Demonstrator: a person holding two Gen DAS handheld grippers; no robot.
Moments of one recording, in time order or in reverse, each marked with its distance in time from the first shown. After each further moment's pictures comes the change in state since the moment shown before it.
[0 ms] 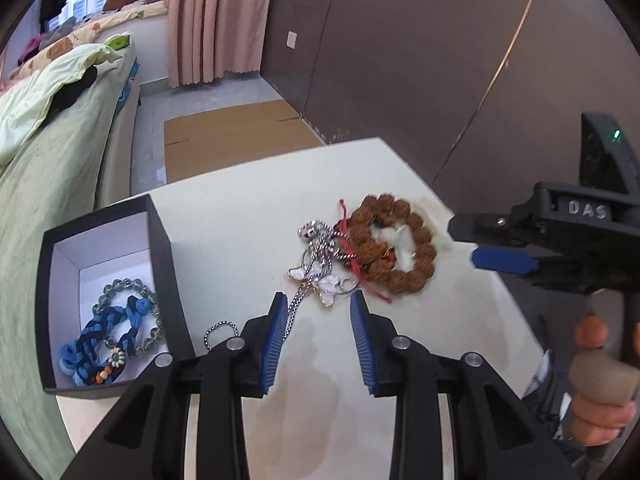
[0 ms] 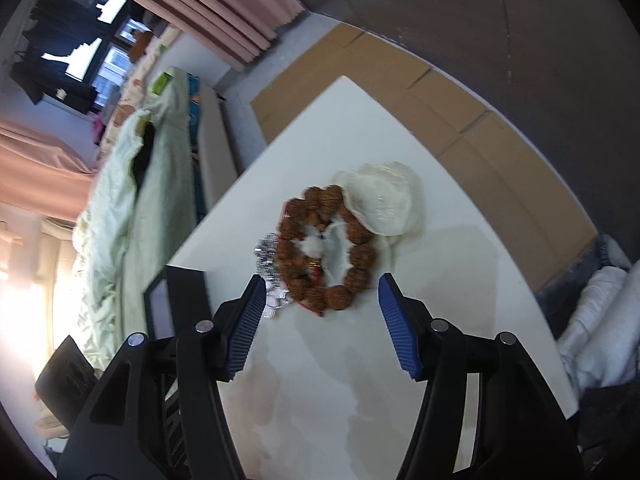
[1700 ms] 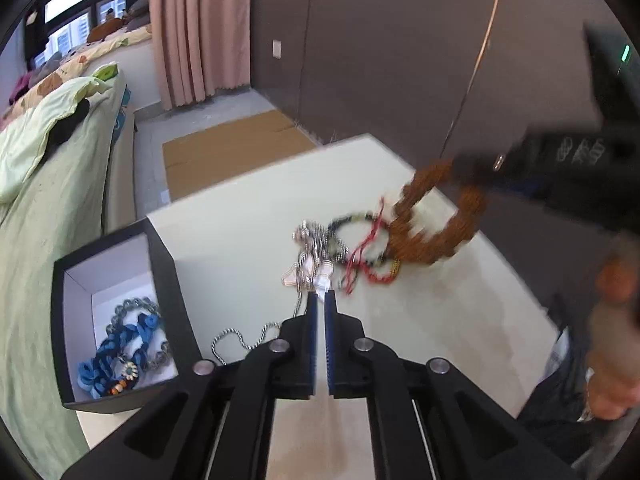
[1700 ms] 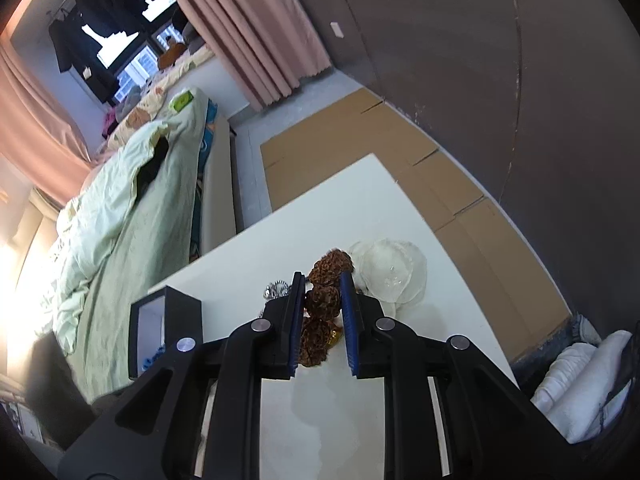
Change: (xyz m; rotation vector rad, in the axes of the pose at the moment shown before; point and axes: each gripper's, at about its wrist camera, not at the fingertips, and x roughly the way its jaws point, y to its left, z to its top) left arm -0.003 -0.013 -0.006 0.112 -0.011 0.052; right arm -0.027 0.036 0.002 -0.194 -0.235 -0.051
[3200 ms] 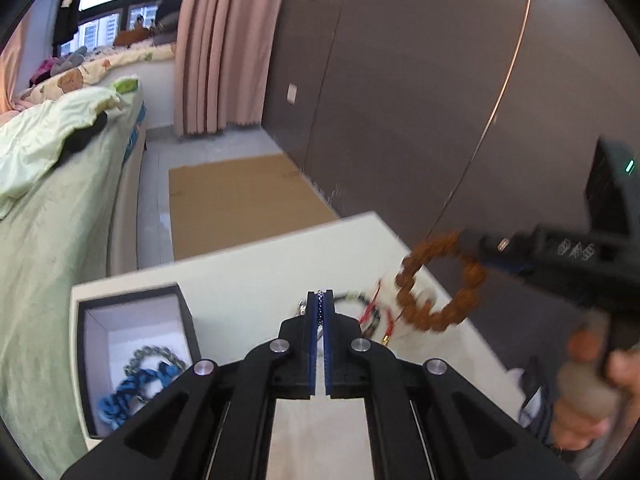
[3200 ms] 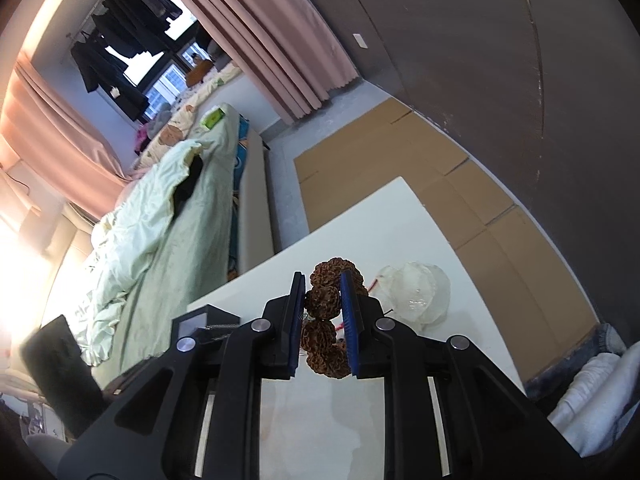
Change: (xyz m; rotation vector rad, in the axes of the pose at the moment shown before) left arm -0.048 0.023 0.036 -0.132 -0.215 -0.050; right arm -0.015 -0.009 0.018 0.023 -0.036 0.158
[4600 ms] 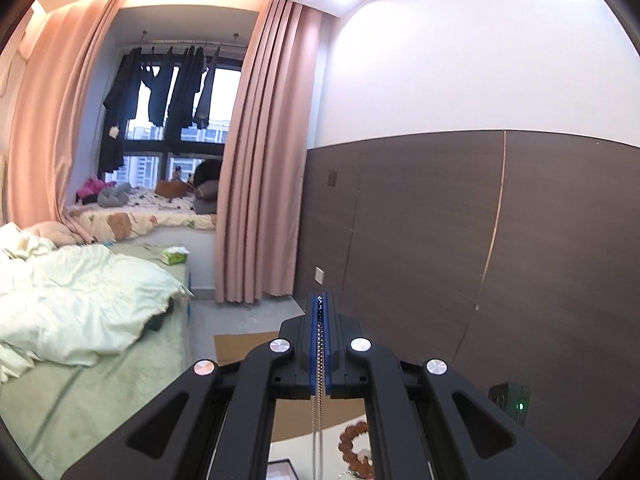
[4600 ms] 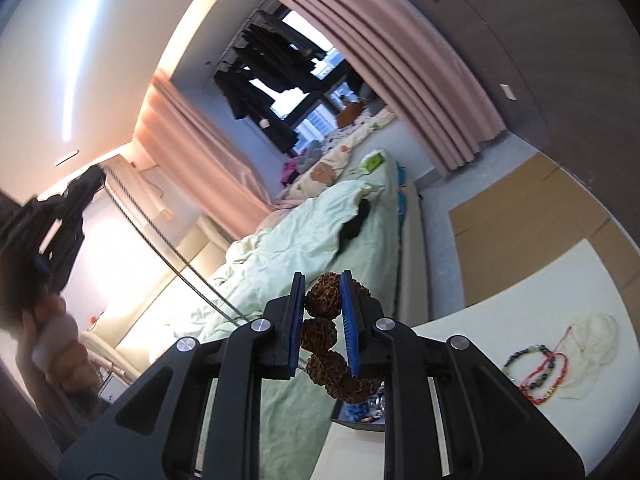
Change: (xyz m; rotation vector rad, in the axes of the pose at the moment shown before) left arm -0.300 0.003 0.141 0.059 -0.563 0.106; right arm -0.037 0.117 -0.006 -0.145 -0.174 0.534
